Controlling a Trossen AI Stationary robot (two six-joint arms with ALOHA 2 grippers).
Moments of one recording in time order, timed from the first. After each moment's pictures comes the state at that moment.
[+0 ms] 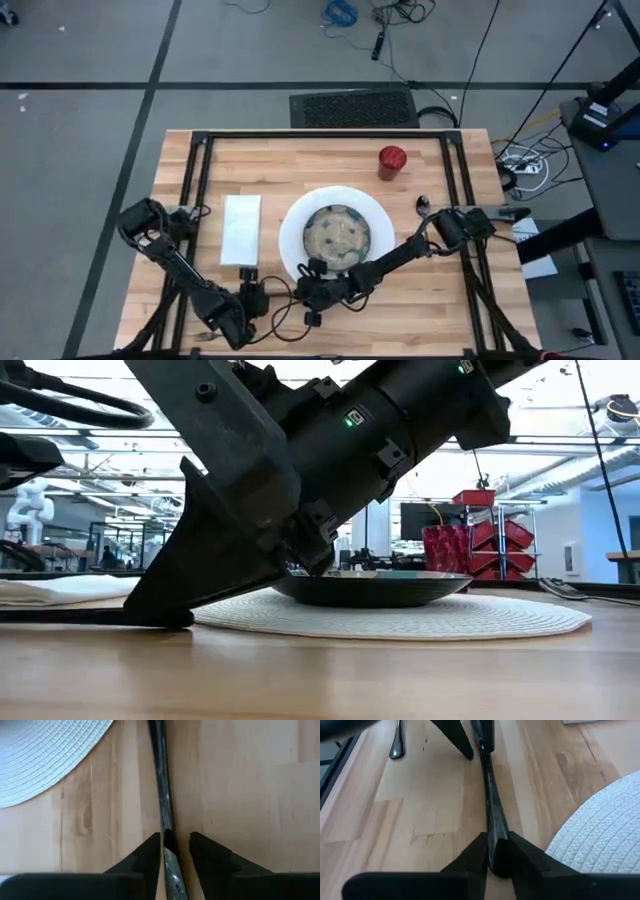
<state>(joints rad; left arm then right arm) -0.86 1.90 1.01 -0.63 -0.43 -0.74 0.45 2.34 1.47 0.11 0.28 0.43</state>
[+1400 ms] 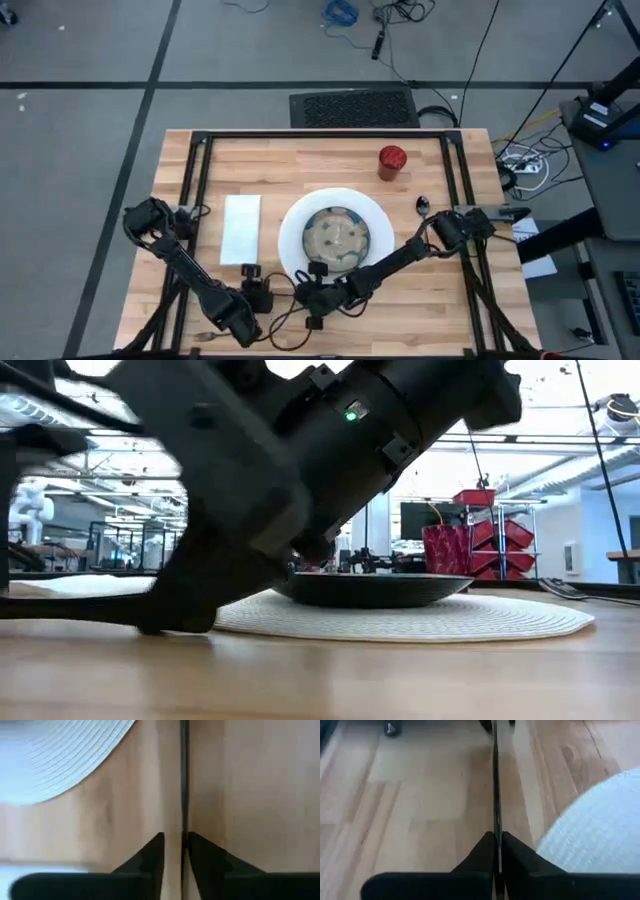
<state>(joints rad) -0.84 1.81 1.16 -0.88 -0.40 -0.71 0.46 2.28 1.55 -0.08 0.34 0.39</state>
